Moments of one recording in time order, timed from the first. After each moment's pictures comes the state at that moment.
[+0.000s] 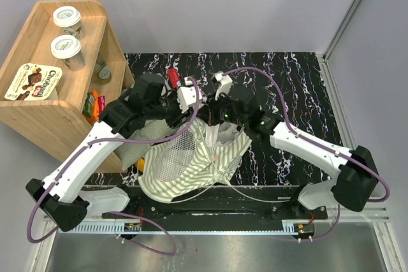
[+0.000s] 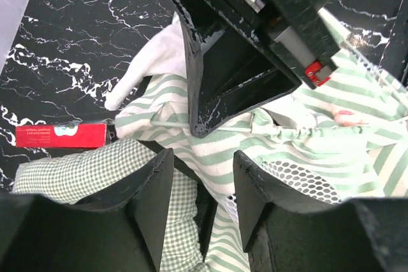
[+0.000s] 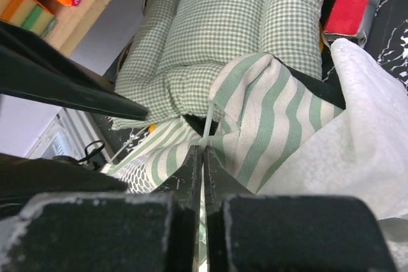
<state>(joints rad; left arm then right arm) -0.64 1.18 1.34 -0.79 0.35 0.52 0.84 1.38 1.10 -0.01 -0.16 0.47</state>
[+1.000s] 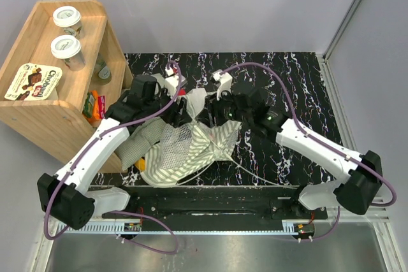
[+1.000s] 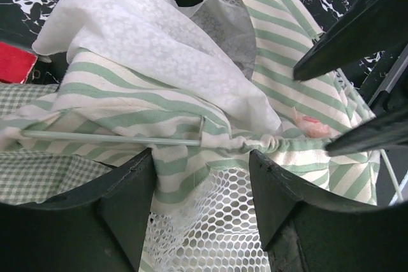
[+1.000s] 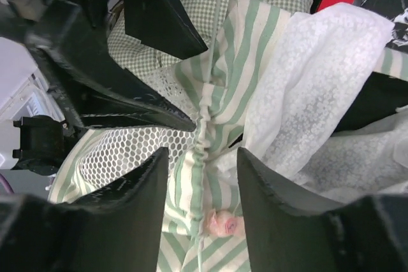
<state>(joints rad) -0.44 1.20 1.13 -0.58 0.49 0.07 0.83 1.35 1.17 -0.20 -0.20 0.34</state>
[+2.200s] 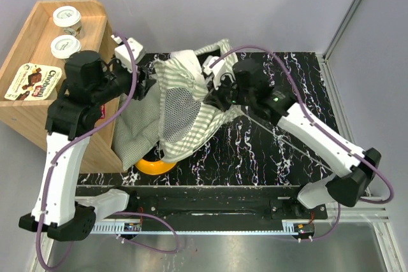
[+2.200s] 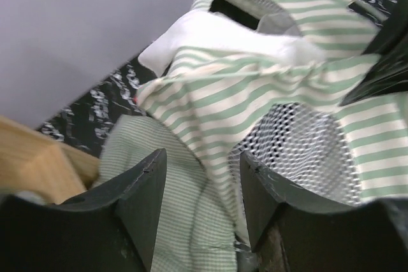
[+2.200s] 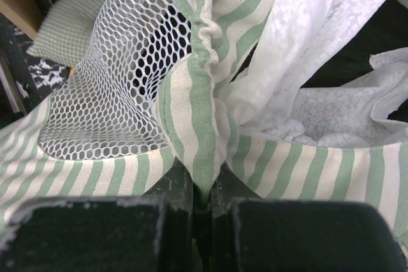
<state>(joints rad) -0.28 1.13 1.66 -0.87 0.36 0.25 0.78 1.46 1.49 -0.50 -0.22 -0.14</state>
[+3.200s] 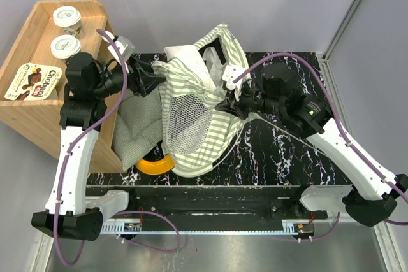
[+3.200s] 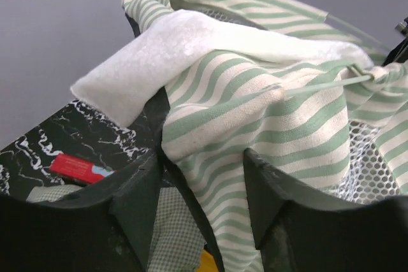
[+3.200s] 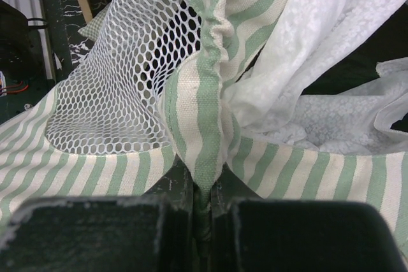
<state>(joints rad) -0.07 1.09 1.40 -0.43 0.86 0.04 0.77 1.23 1.53 -0.65 -0.37 -0.34</state>
